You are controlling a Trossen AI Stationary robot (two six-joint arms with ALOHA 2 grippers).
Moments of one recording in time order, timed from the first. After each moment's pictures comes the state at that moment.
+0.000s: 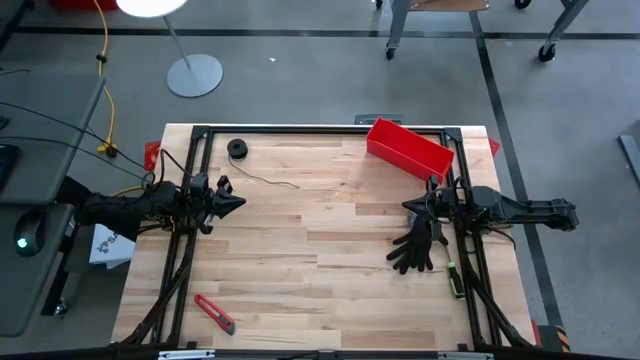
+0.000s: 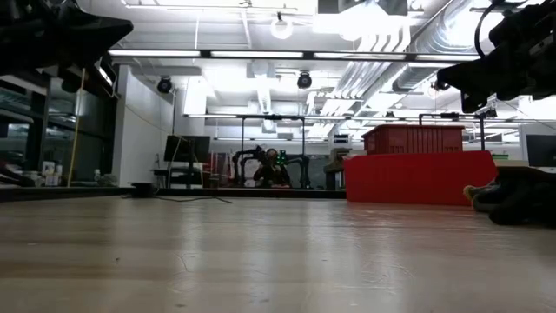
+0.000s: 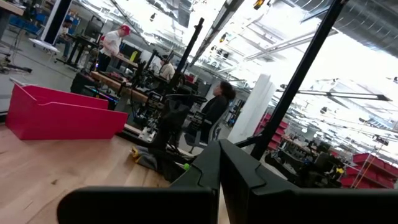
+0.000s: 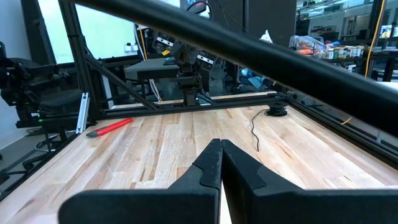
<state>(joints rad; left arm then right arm) -0.04 0.01 0.01 0.25 -0.06 -0.46 0.02 0.01 0.01 0.03 0.08 0.05</state>
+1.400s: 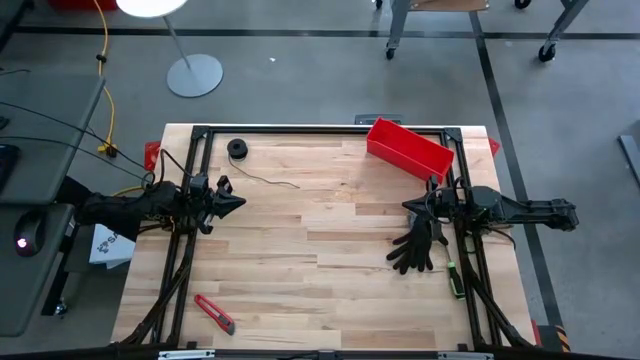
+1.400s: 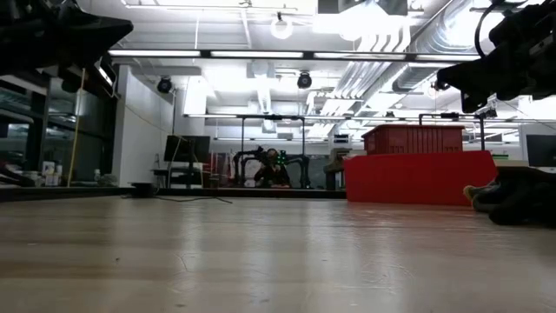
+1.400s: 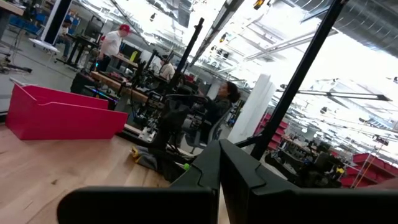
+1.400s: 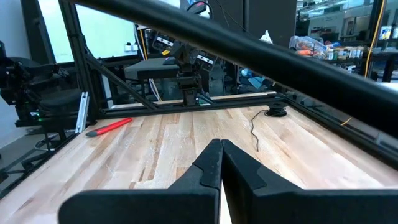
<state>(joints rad) -0.04 0.01 0.01 0.25 -0.06 -0.46 0.02 0.01 0.01 0.03 0.08 0.02</state>
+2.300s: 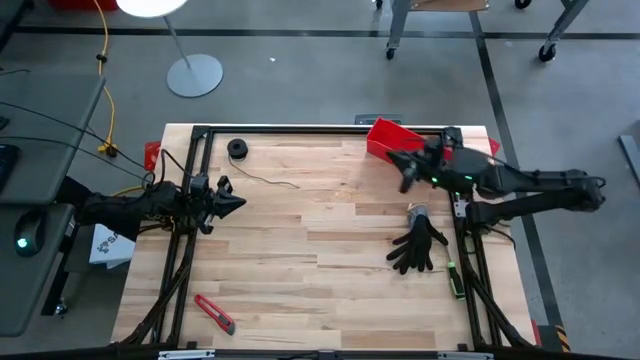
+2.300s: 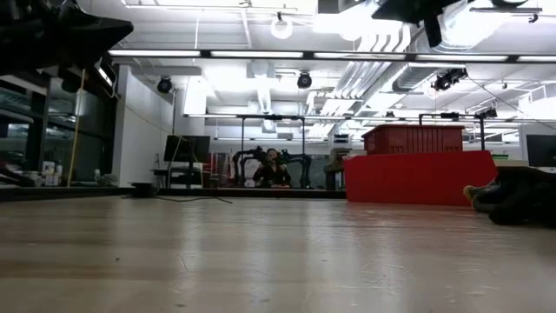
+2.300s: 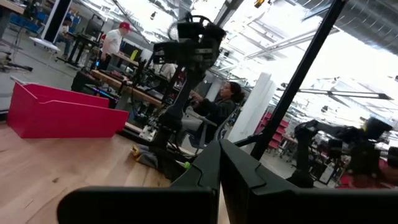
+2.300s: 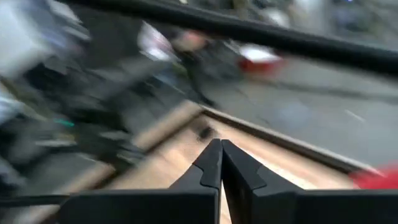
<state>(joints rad) -0.04 0.01 0.01 0.24 -0.06 -0.46 -0.06 0.88 0.84 -0.21 0.52 0.49</state>
